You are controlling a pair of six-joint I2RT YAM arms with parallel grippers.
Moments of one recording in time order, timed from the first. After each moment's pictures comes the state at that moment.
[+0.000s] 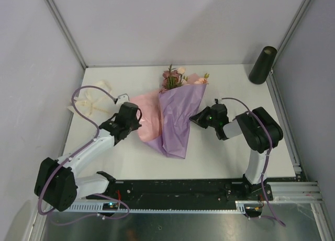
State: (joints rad) left arm -0.48 1.17 0.76 -0.38 -0.38 -0.65; right arm 0.41 1.91 0.68 0.73 -0.23 1.10
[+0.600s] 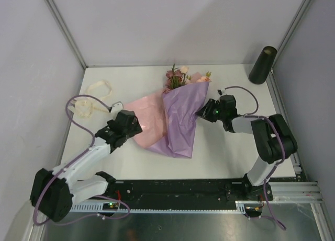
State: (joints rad) left arm -0.48 1.10 0.64 -0.43 -0.43 -0.75; right arm 0.29 1.75 0.74 0.45 -0.36 0.76
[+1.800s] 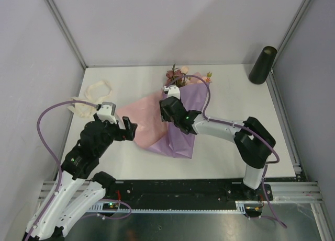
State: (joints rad) left arm -0.48 0.53 0.73 -0.55 -0.15 -0.26; right arm 0.91 1.79 1.25 -0.05 0.45 0.44
